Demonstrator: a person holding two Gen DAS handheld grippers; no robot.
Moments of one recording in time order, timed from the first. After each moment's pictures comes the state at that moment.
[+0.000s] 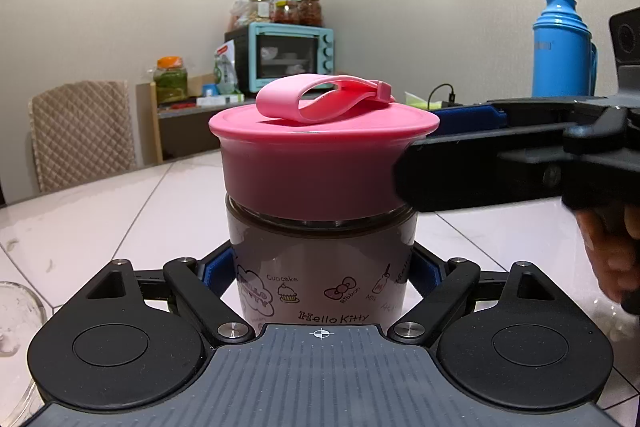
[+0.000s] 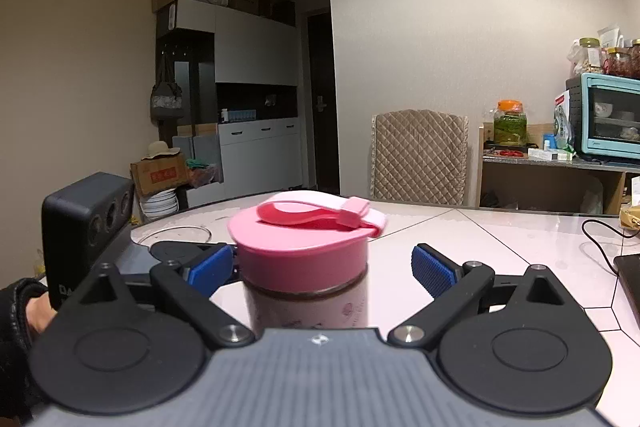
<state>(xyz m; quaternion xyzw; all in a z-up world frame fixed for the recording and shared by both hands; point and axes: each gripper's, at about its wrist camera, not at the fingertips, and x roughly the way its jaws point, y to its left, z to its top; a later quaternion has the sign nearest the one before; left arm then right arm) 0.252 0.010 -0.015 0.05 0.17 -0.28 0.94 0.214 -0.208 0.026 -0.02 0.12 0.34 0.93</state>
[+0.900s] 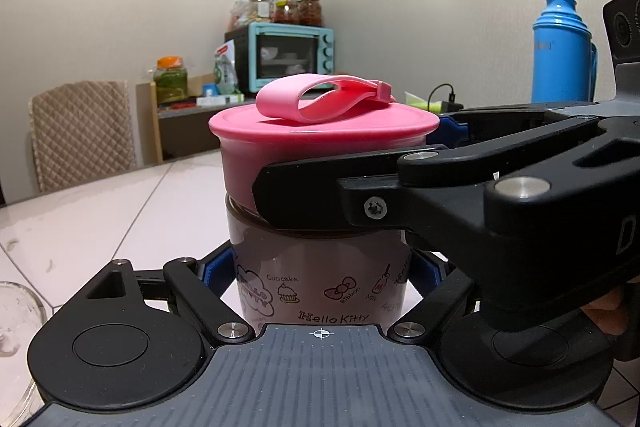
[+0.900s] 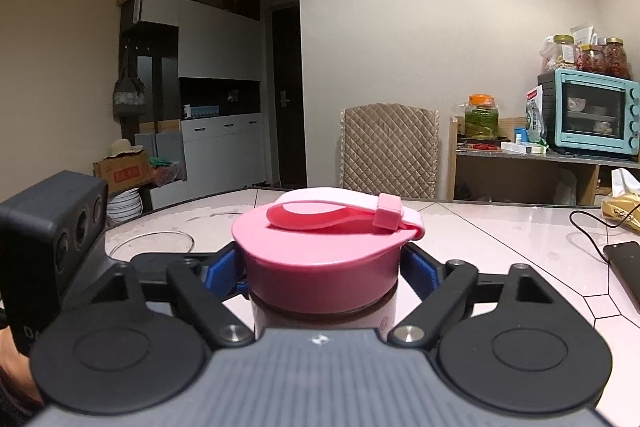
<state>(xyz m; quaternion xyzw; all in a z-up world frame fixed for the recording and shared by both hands) 0.251 0.009 -0.016 0.05 0.17 -0.28 0.94 0.221 -0.164 0.018 -0.02 0.13 0.28 0.95</state>
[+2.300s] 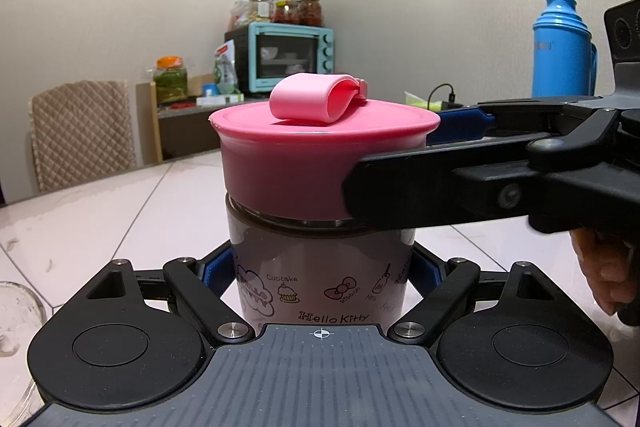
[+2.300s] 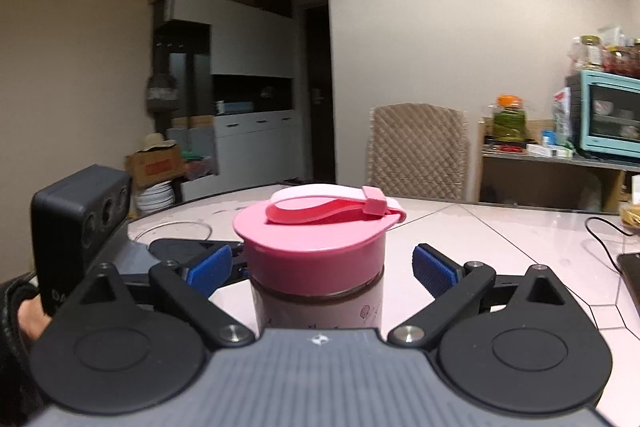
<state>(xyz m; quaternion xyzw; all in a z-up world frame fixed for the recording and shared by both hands) 0.252 0.009 -0.017 0.05 0.17 -0.28 0.94 0.214 -0.187 0.026 -0.02 0.13 0.33 0.94</state>
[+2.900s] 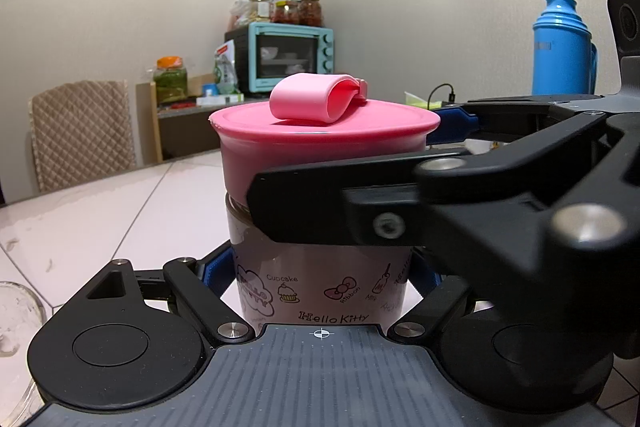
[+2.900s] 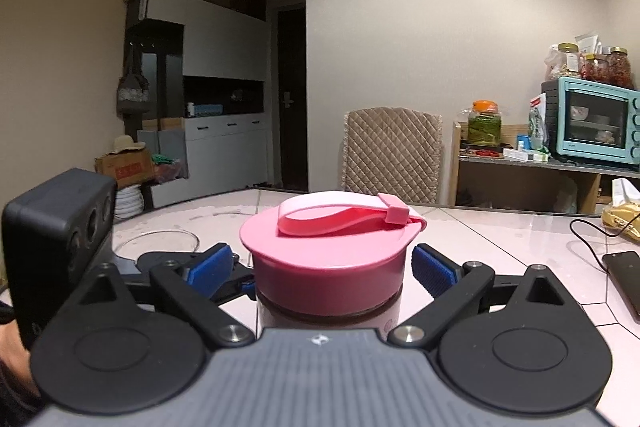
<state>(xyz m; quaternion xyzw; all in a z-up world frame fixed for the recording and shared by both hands) 0.251 0.008 -0.017 0.05 0.17 -0.28 0.94 0.212 -0.156 0.021 -0.03 0.13 0.28 0.95</state>
